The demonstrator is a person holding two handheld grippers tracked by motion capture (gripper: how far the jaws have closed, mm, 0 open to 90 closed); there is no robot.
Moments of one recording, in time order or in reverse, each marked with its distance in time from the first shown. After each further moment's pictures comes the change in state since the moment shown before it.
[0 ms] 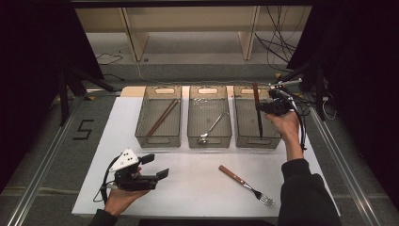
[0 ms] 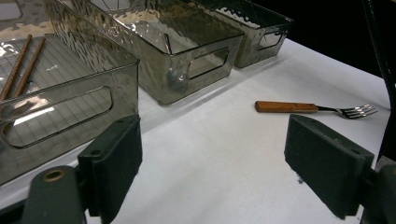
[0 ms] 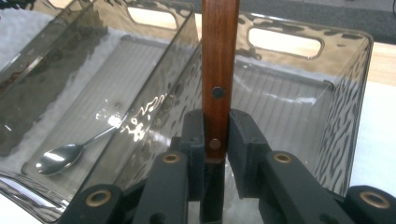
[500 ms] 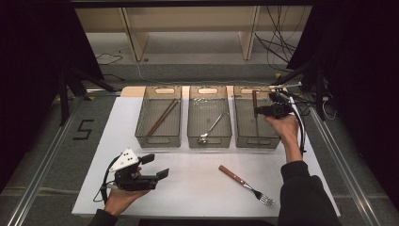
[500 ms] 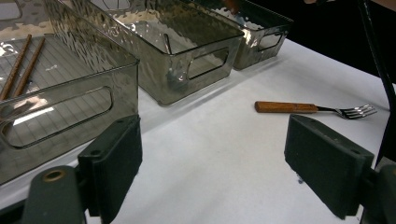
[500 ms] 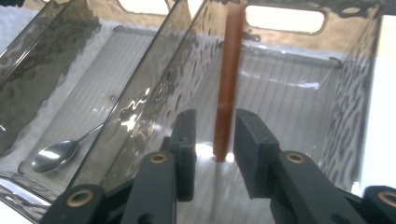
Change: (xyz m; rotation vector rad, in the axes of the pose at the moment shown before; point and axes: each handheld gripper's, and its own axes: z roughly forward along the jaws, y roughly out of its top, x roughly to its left) left arm 0.000 0.000 0.000 0.000 -0.002 -0.002; right arm -0.006 -0.009 0.008 0.021 0.008 0.053
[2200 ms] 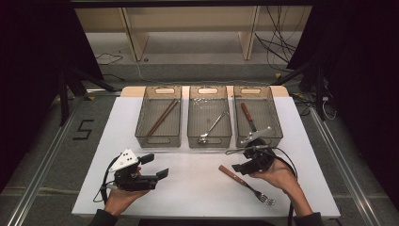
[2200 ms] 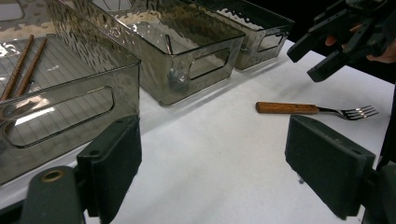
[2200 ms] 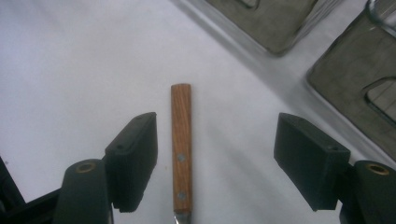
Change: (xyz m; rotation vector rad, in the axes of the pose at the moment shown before) left arm 0.000 -0.001 0.000 -0.005 0.005 0.001; right arm 0.104 -0.113 -0.028 0.266 0.208 -0.420
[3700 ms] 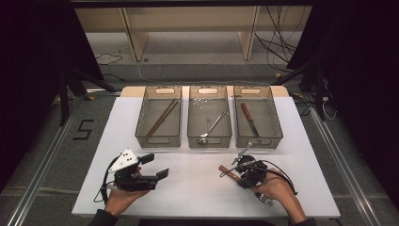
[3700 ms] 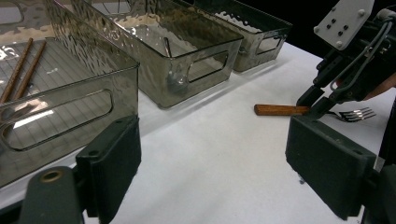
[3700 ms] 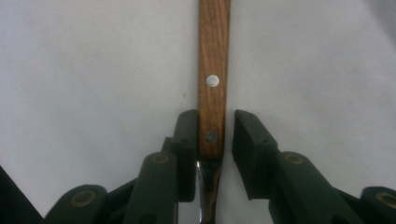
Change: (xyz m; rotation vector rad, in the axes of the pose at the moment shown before) left arm -0.001 0.000 0.000 -0.013 -0.005 0.000; right arm 0.025 -0.019 0.034 0.309 -0.053 -0.103
